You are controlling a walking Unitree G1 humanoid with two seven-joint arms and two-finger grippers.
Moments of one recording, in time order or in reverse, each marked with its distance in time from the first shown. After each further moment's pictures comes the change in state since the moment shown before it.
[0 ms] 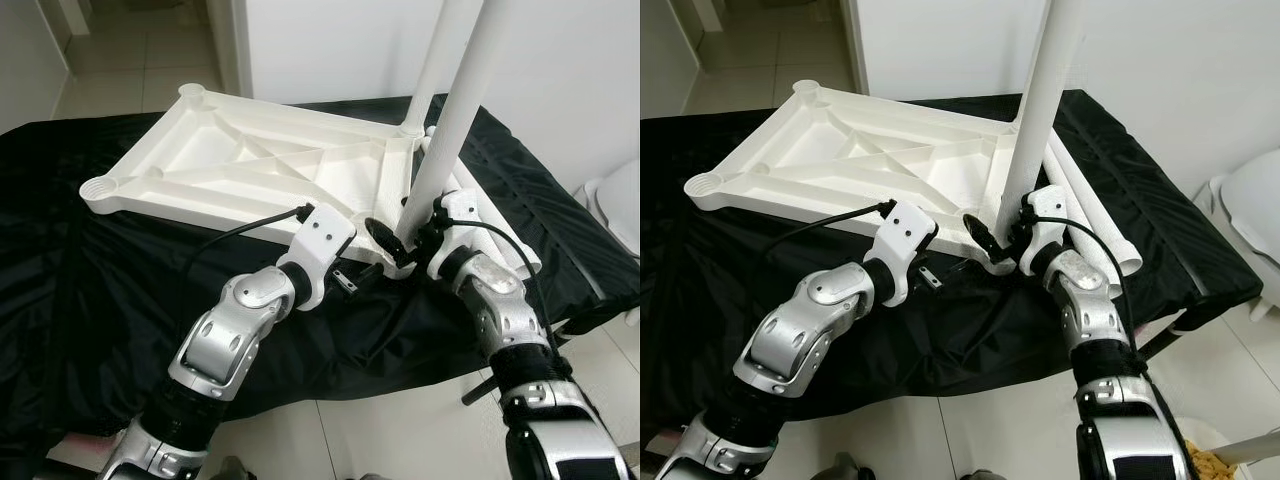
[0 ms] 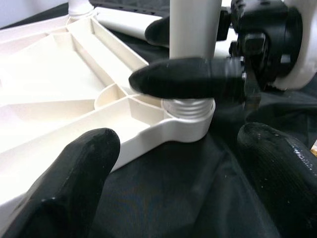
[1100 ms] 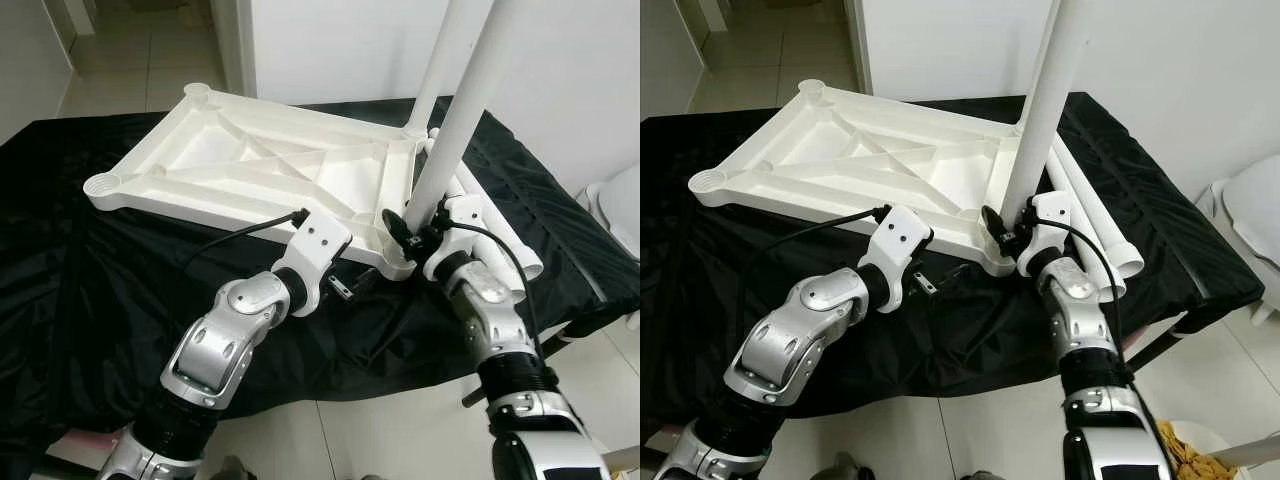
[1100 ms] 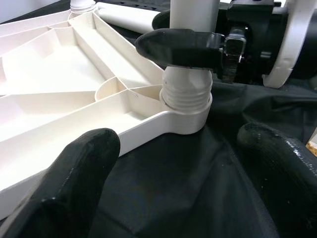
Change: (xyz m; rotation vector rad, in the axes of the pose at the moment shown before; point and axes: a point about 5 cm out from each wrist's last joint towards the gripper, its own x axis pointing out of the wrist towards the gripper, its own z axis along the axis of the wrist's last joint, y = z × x) left arm -0.006 0.000 0.000 0.003 0.014 0.005; right arm -0.003 0.006 -0.005 0.027 -0.053 -0.409
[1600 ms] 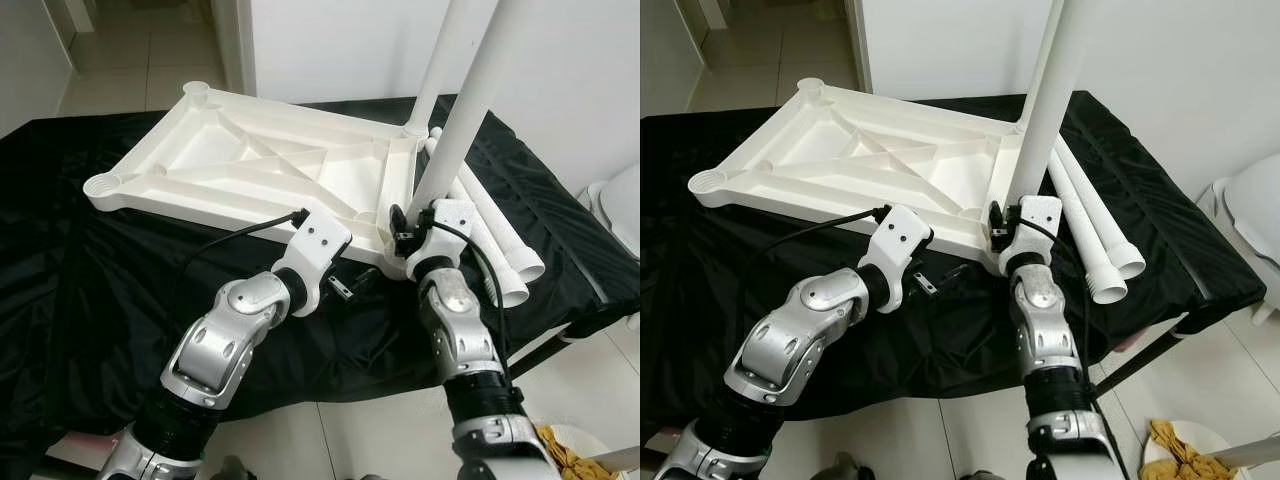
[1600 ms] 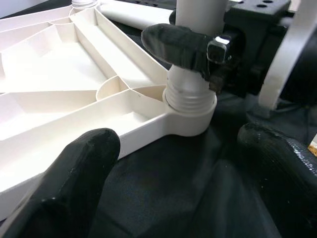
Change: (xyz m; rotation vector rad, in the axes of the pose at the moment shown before) left arm 0.000 0.000 0.000 -0.004 0.004 -0.001; right arm -0.007 0.034 0.003 0.014 -0.007 -0.273
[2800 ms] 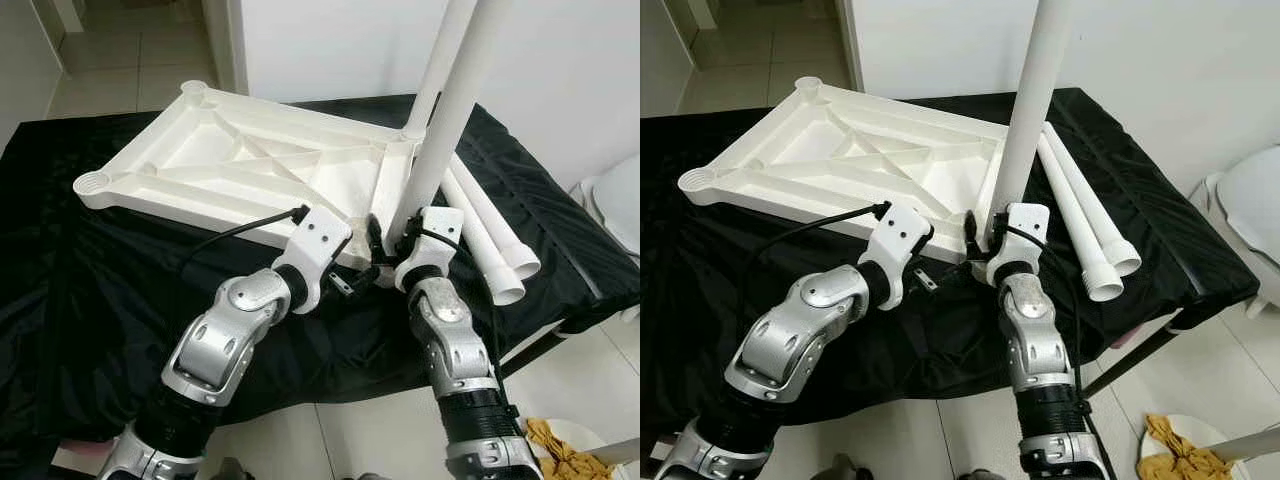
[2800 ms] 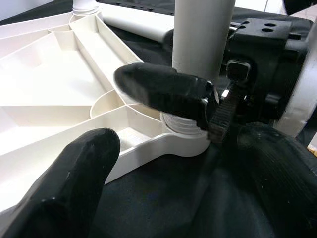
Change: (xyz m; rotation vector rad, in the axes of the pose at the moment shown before) left arm 0.001 0.001 0.004 -0.003 -0.011 0.002; right arm -0.009 0.010 0.004 0.060 0.042 0.267
